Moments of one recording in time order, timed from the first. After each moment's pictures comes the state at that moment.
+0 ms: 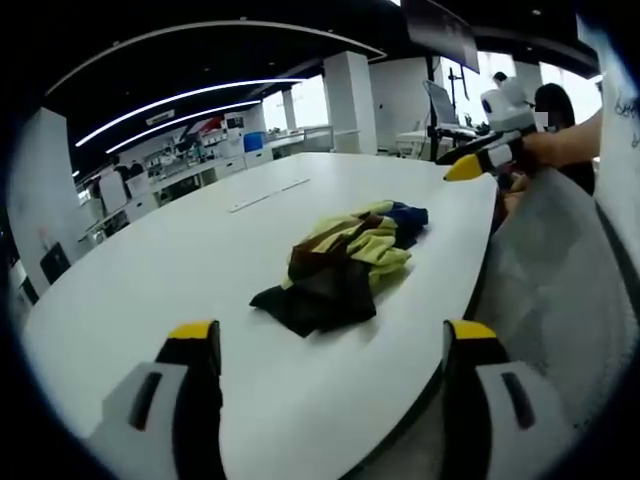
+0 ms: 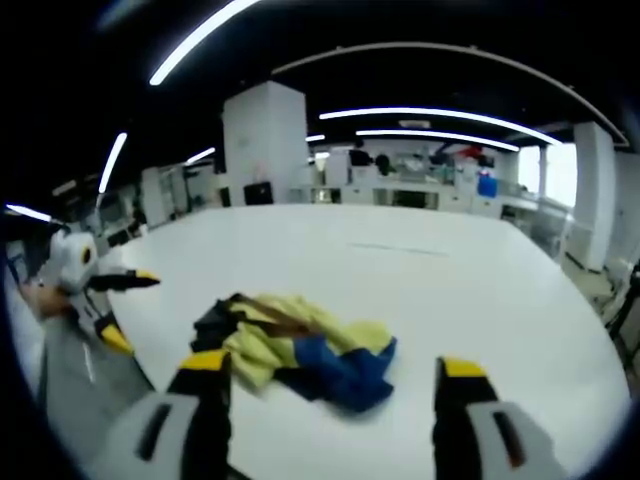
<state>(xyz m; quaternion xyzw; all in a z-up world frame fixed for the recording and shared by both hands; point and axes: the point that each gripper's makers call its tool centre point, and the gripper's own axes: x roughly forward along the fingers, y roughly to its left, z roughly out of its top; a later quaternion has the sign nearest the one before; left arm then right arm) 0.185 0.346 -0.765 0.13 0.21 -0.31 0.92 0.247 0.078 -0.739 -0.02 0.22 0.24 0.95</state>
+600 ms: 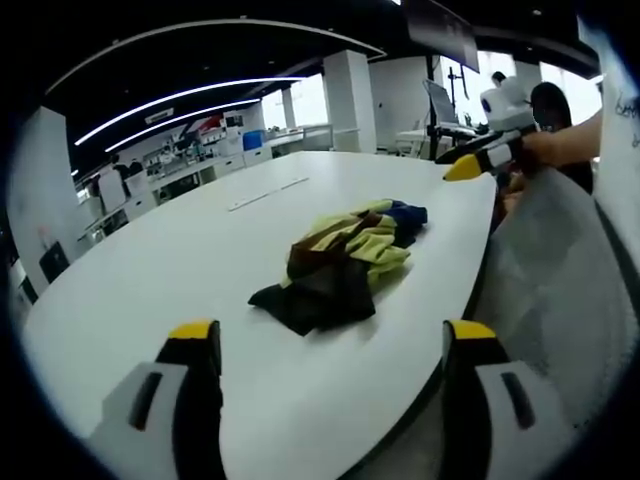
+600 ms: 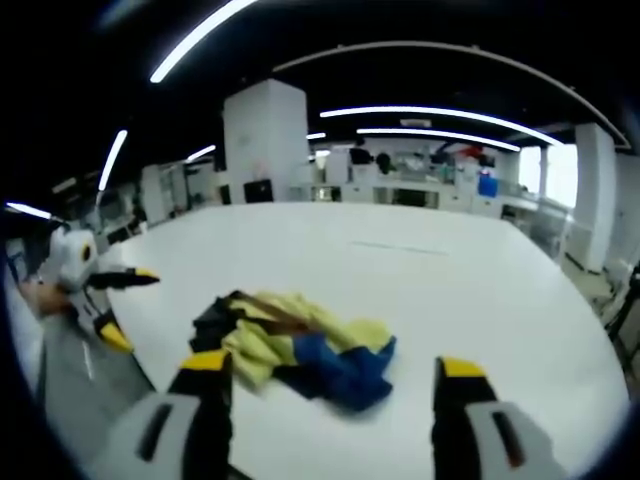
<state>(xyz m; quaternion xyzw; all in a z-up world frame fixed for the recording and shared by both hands) 0.185 0.346 -0.767 0.13 0.21 -0.31 0.92 0.246 0.079 -0.739 -0.03 0.22 0.24 0.94</state>
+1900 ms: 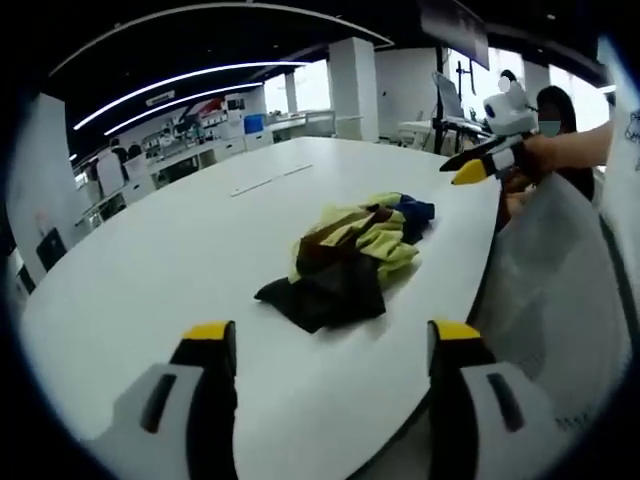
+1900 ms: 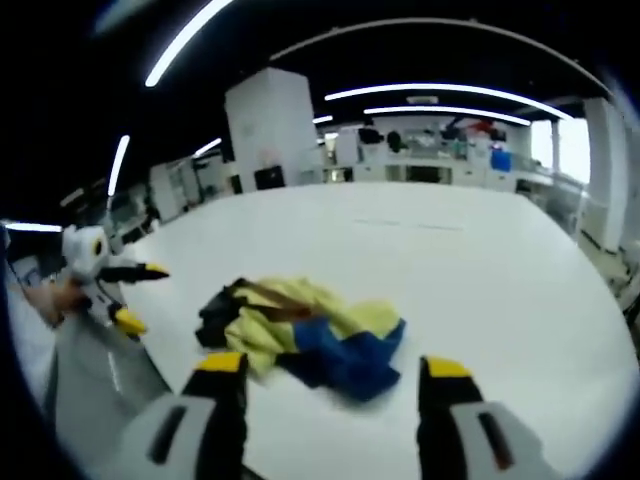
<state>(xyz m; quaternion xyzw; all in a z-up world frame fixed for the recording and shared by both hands) 0.204 0.356 -0.761 0.12 0.24 -0.31 0.91 0.255 0.081 -0.760 -0.02 0.28 0.29 0.91</state>
